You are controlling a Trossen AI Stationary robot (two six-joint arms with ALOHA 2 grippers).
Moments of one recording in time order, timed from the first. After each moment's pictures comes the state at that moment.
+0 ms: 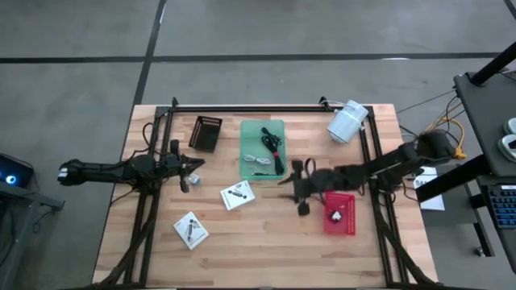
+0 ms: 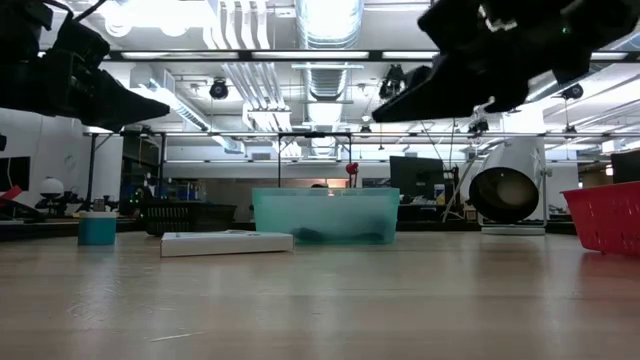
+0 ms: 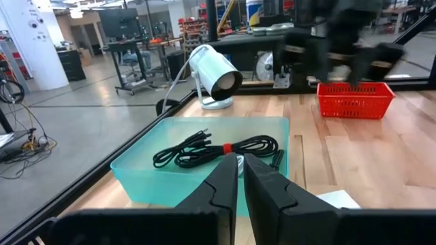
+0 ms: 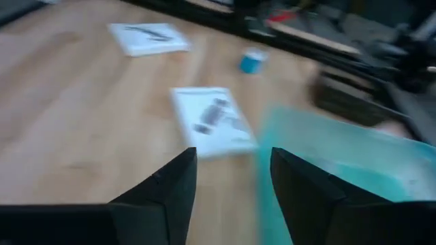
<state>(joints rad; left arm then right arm) -0.04 0.13 0.04 -0.01 -0.34 0.09 0.18 1.45 0.58 0.46 0.15 -0.17</state>
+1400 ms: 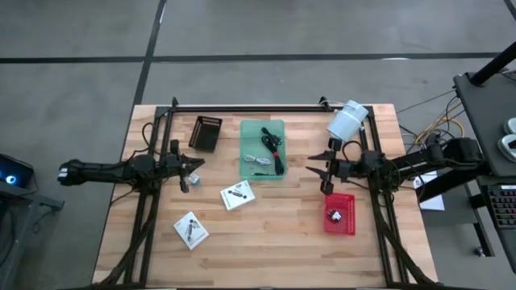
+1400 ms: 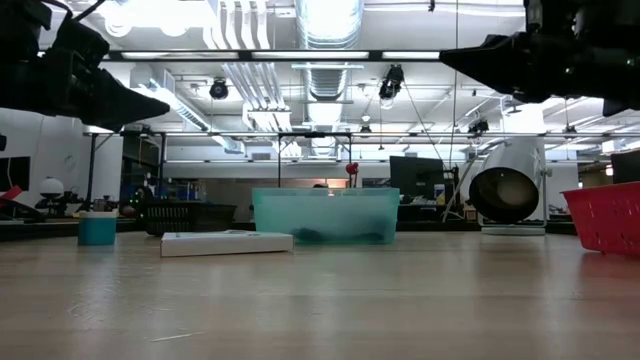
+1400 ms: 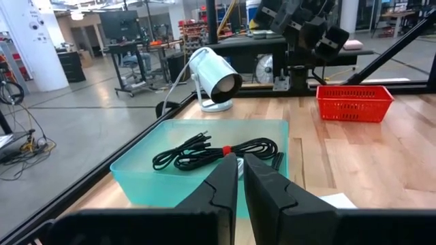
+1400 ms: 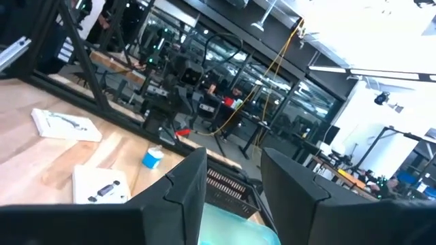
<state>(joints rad) -0.04 0.13 0.03 0.00 -0.34 0.08 -0.02 1.04 0.11 1.12 0.06 -0.51</state>
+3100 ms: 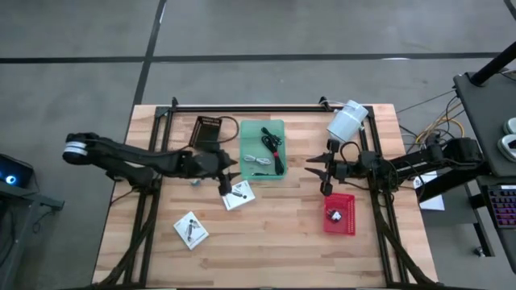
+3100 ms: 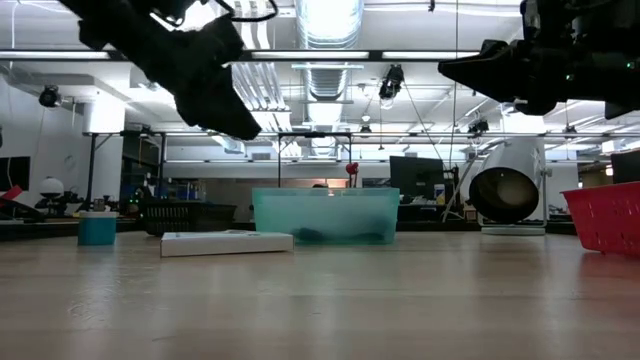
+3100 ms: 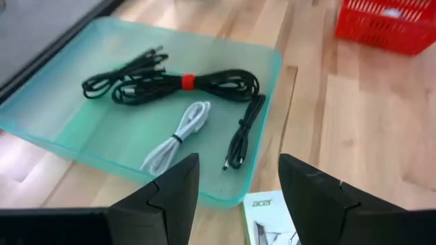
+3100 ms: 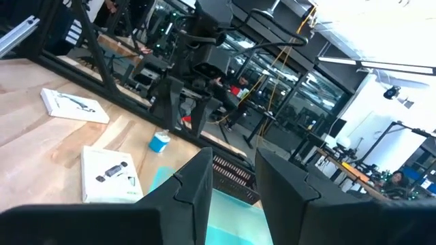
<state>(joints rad) -0.04 1.21 0.67 -0.07 -0.30 -0.23 -0.02 1.04 0.11 1.05 0.06 -0.54</state>
